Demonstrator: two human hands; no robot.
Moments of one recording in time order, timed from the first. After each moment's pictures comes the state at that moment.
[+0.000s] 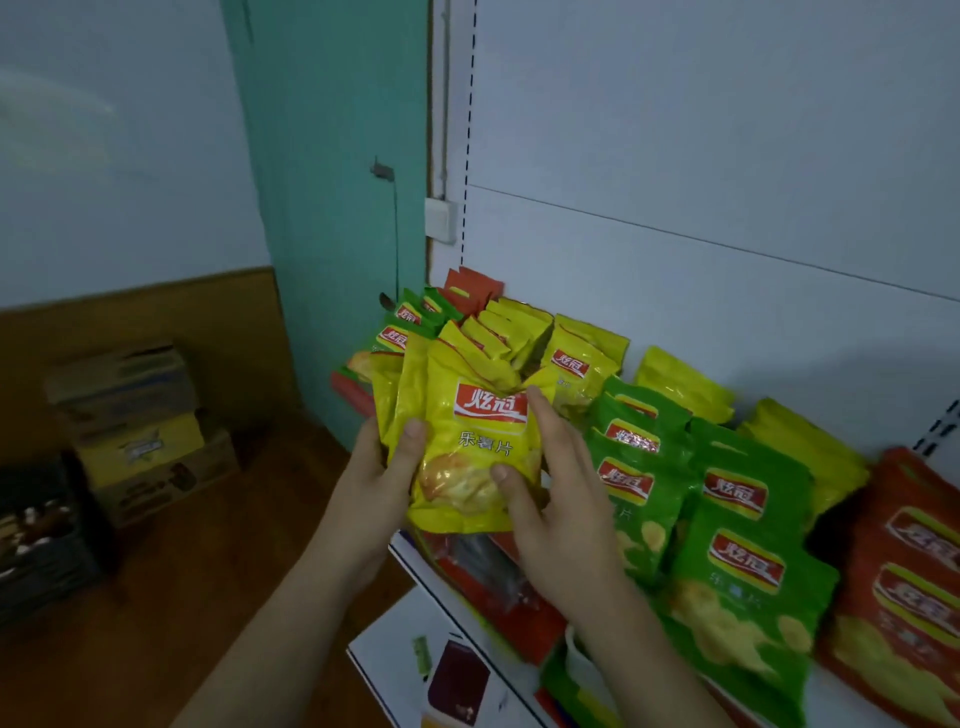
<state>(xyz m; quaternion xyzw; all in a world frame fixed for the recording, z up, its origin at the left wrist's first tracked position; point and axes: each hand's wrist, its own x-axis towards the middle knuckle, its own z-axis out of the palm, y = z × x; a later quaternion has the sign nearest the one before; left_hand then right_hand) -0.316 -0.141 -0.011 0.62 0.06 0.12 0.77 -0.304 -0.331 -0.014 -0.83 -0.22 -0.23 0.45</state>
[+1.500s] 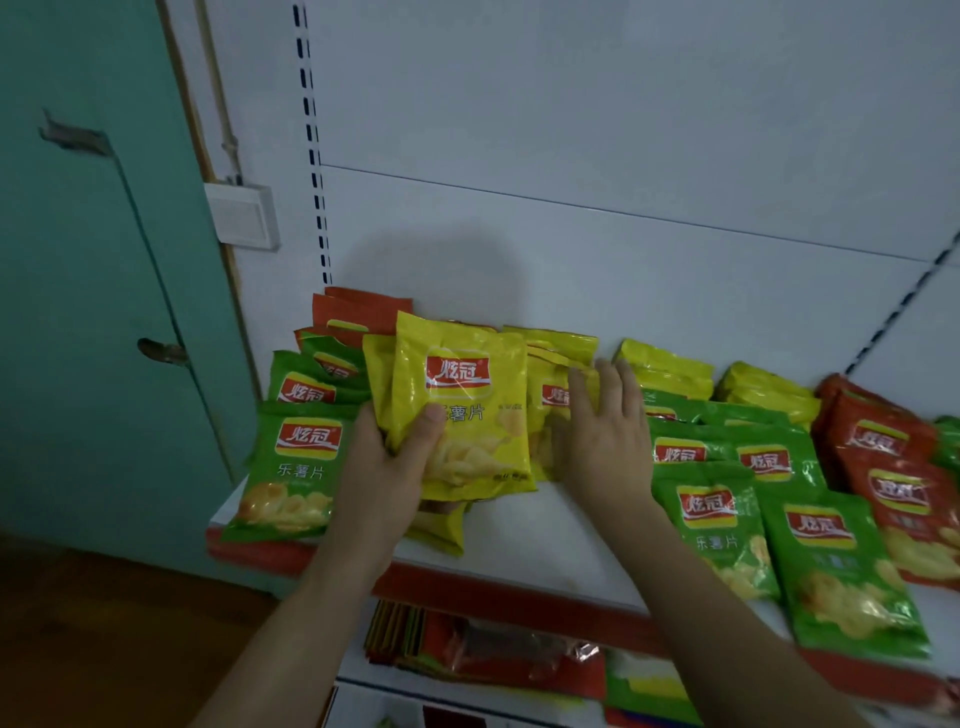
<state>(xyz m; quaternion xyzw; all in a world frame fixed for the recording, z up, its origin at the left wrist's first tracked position) -0.073 -0.049 -0.008 0.66 -0.12 -0.05 0.74 -0.105 -0.297 -0.049 -0.92 0.19 -0.33 -0.04</state>
